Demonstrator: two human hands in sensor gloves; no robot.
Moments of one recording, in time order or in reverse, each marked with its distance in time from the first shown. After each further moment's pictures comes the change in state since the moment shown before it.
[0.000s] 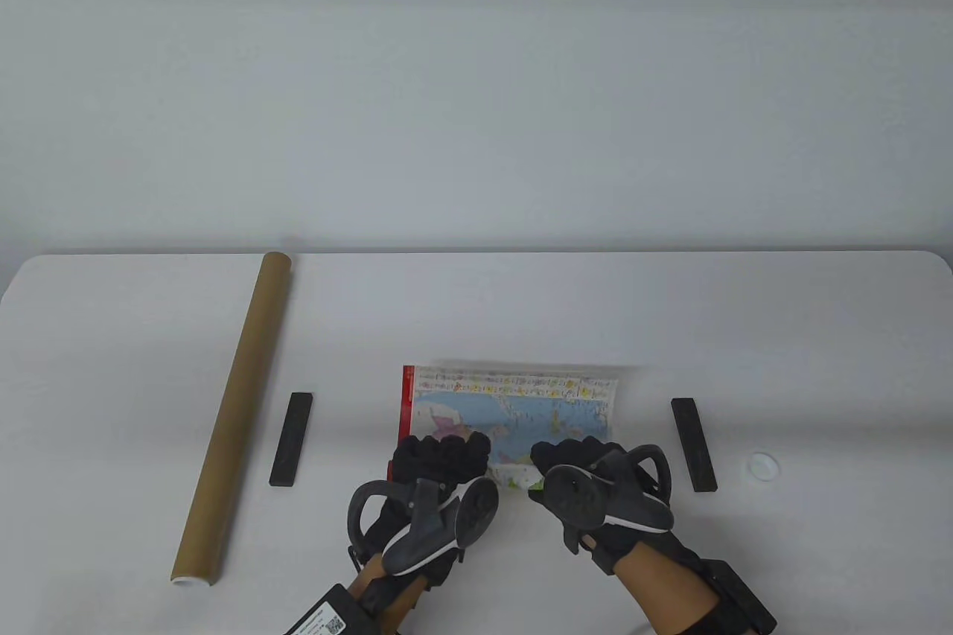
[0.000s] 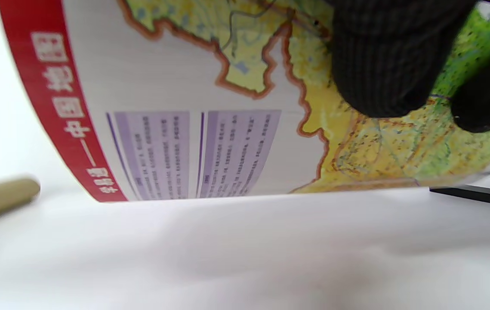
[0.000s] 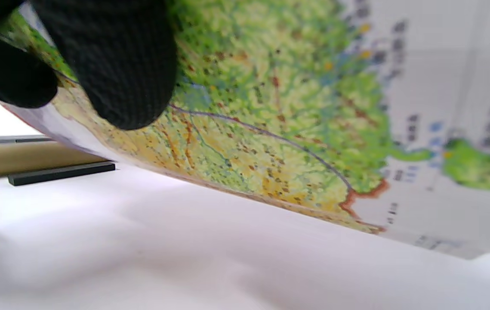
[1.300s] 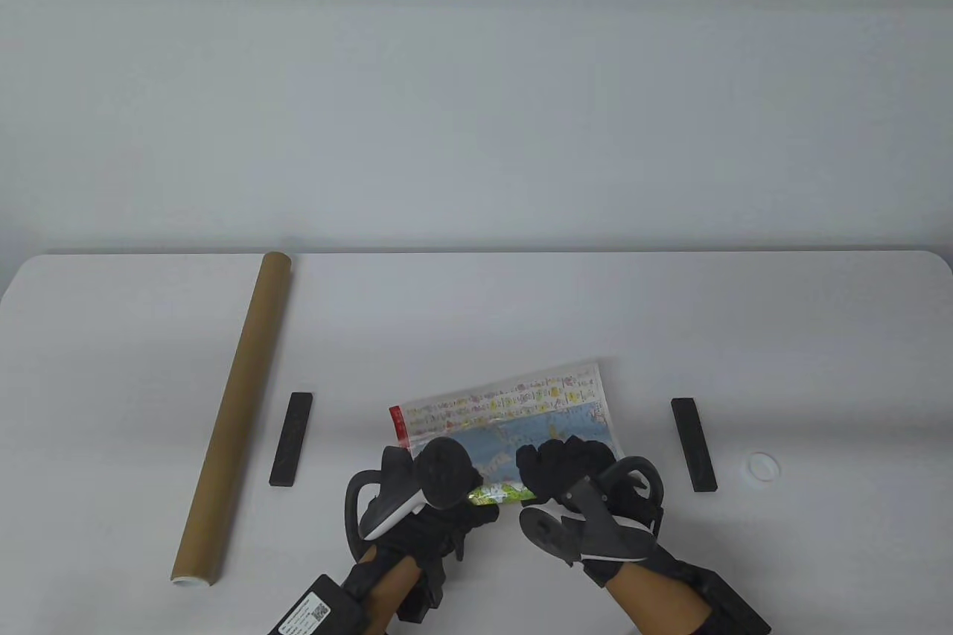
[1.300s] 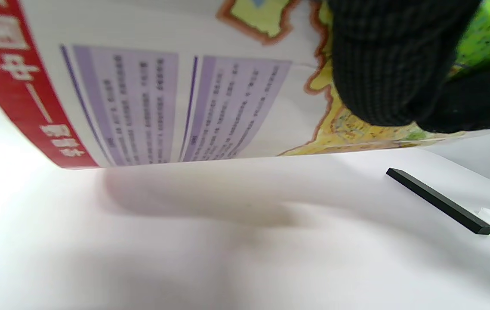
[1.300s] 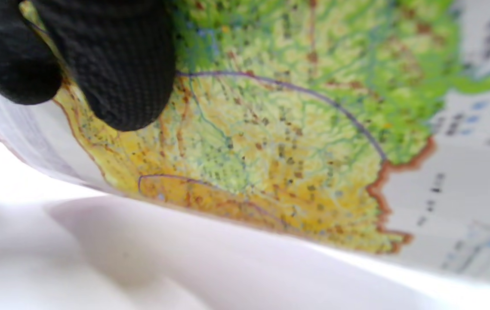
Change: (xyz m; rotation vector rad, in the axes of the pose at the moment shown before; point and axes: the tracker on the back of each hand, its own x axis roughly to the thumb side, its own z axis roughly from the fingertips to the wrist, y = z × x) left_hand -0.020 -0.019 -0.014 -0.345 0.044 0.364; right_hand 0.033 -0.002 0.007 -0.086 -0.105 0.293
